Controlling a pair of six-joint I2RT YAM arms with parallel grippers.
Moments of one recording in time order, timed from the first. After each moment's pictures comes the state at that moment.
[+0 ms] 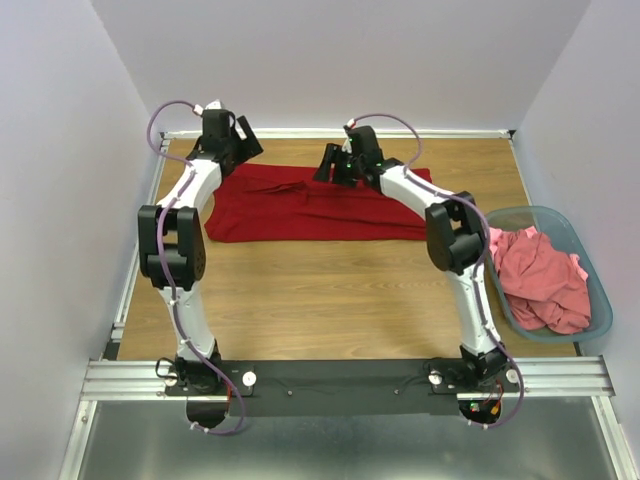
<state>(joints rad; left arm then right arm) -0.06 2.00 1.62 -0.18 0.01 -0.51 0.49 2.38 1.94 -0.17 -0.26 0.59</state>
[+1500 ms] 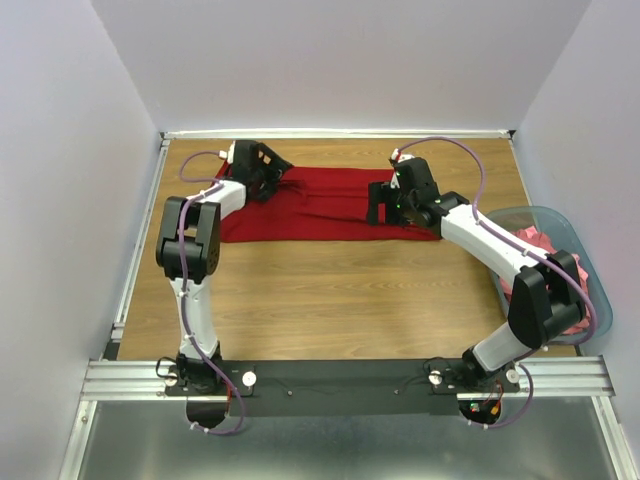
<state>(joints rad) -0.17 2.08 1.39 0.06 0.12 -1.07 0.48 1.57 1.17 -0.39 0.05 0.34</state>
